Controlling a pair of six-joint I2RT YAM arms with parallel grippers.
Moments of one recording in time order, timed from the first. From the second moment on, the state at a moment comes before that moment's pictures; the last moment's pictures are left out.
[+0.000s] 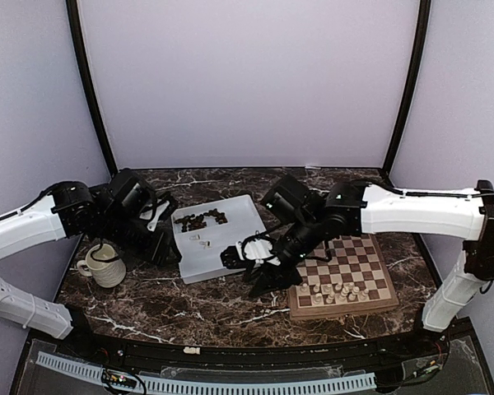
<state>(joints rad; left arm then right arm) -0.79 1.18 1.06 -0.89 0.04 -0.42 1.08 1.62 1.34 -0.73 -0.52 -0.67</state>
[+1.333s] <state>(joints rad) -0.82 0.77 0.79 -0.86 -0.31 -0.84 1.52 2.24 1.71 -0.65 -0.07 -0.24</state>
